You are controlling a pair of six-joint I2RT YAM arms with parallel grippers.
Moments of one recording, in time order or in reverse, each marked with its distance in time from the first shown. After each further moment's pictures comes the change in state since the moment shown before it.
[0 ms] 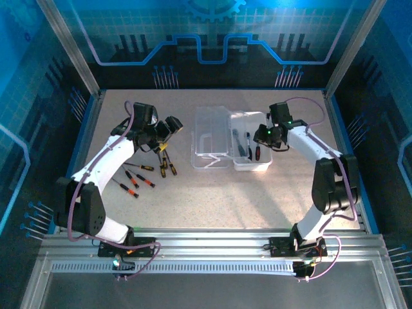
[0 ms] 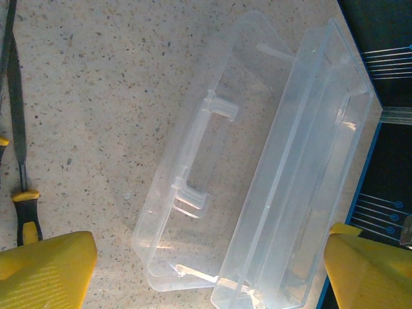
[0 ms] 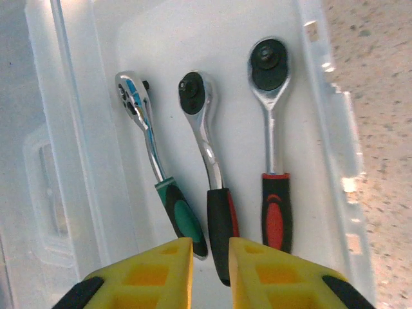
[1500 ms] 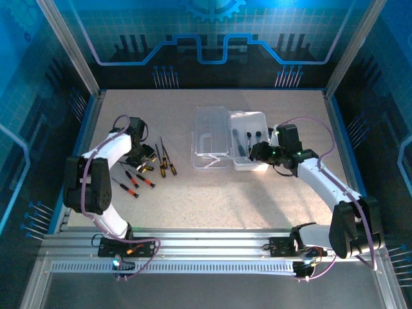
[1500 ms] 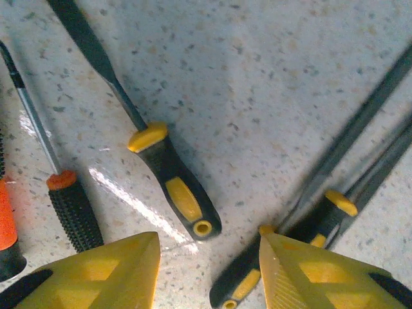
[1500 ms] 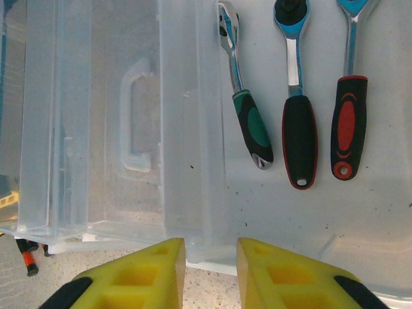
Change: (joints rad) left arm 0.171 0.203 -0.071 -0.283 -0.254 -0.012; right arm 0.045 -0.381 -0.392 0.215 -0.166 0.052
